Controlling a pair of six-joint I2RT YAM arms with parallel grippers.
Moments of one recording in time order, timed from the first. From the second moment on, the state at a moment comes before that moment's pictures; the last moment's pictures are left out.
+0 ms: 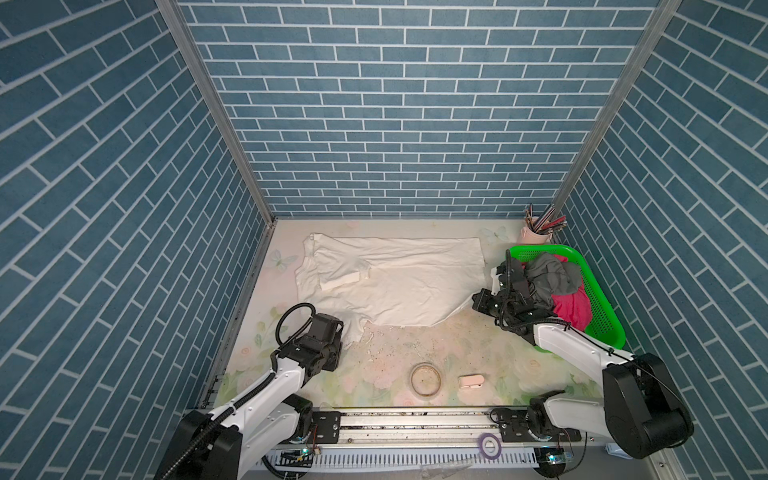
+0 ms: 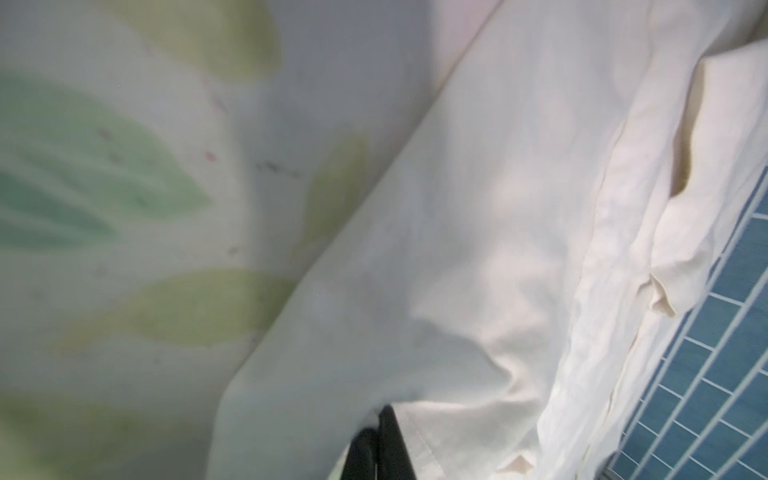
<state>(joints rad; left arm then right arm) -0.37 0.96 0.32 -0.41 -0.12 -1.70 0.37 1.26 0.59 -0.04 -0.15 0.62</state>
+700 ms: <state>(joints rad) -0.33 1.04 0.66 -0.68 -0.32 -1.35 0.37 1.25 0.66 -0.19 -0.07 0.54</state>
